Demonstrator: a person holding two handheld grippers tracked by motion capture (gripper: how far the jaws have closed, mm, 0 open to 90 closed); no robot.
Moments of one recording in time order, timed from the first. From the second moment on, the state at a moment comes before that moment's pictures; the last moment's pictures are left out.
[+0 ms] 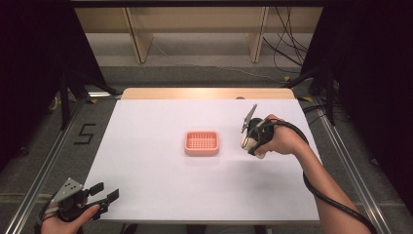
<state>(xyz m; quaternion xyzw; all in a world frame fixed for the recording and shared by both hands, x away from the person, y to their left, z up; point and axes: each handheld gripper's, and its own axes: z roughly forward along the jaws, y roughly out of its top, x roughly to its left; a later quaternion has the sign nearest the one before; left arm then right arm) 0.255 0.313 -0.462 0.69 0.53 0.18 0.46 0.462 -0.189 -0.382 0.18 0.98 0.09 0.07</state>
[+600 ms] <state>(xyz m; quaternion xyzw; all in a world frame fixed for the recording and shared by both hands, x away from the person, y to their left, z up) 0.255 0.313 -0.462 0.69 0.53 0.19 0.46 0.469 -0.176 -0.382 0.15 0.98 0.10 0.08</state>
